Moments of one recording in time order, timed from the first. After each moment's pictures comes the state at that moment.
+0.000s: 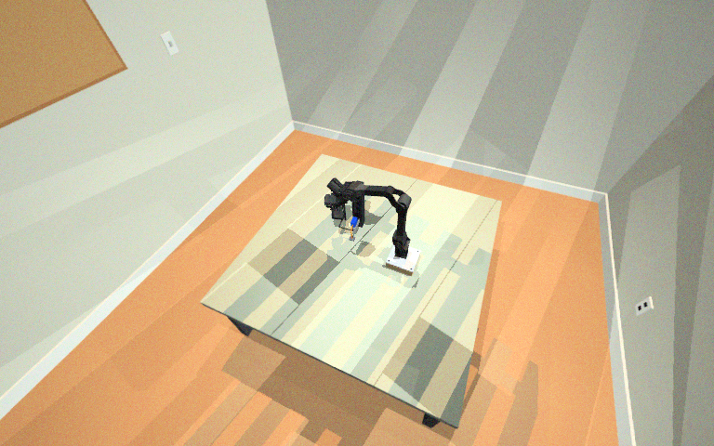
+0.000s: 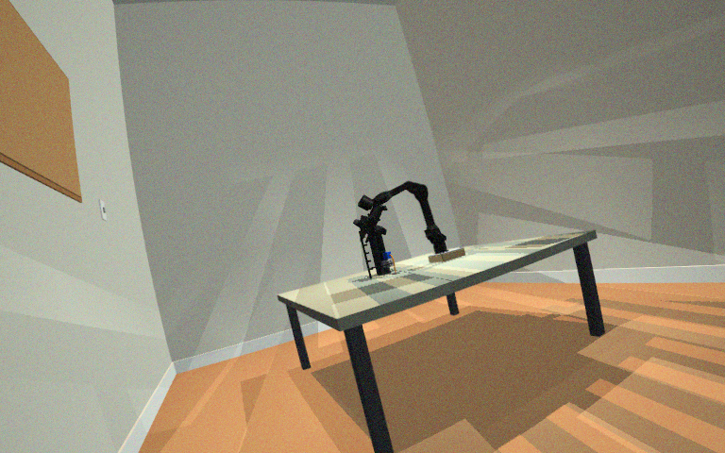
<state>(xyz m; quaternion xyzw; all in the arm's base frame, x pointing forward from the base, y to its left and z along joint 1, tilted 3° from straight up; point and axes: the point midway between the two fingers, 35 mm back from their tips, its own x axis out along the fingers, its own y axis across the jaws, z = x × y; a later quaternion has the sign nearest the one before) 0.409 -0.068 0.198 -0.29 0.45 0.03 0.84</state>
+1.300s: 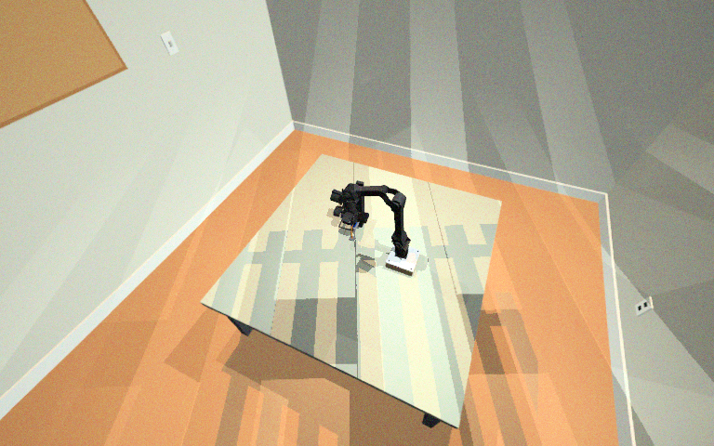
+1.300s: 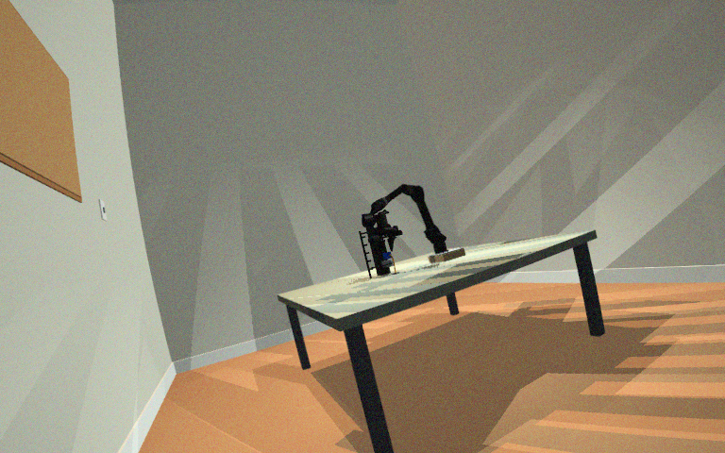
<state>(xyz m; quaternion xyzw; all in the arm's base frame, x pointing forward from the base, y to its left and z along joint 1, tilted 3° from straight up) 0.305 -0.055 0.117 -0.51 0.52 0.47 0.50</state>
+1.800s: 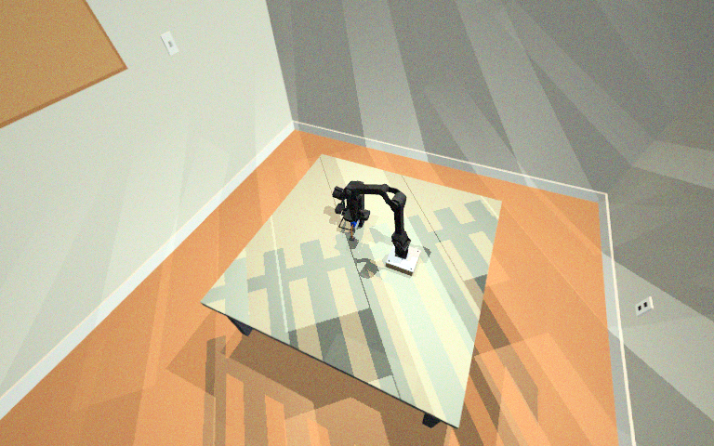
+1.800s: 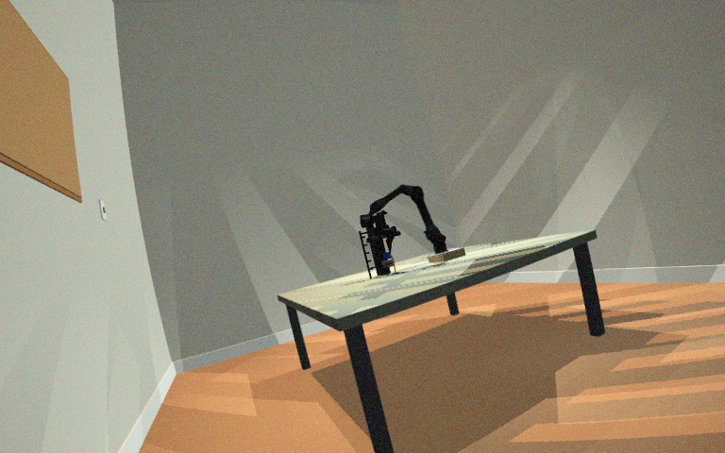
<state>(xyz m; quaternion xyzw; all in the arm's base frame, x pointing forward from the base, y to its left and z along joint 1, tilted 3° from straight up) 0.302 -0.075 0.117 -0.51 0.52 0.47 0.50</state>
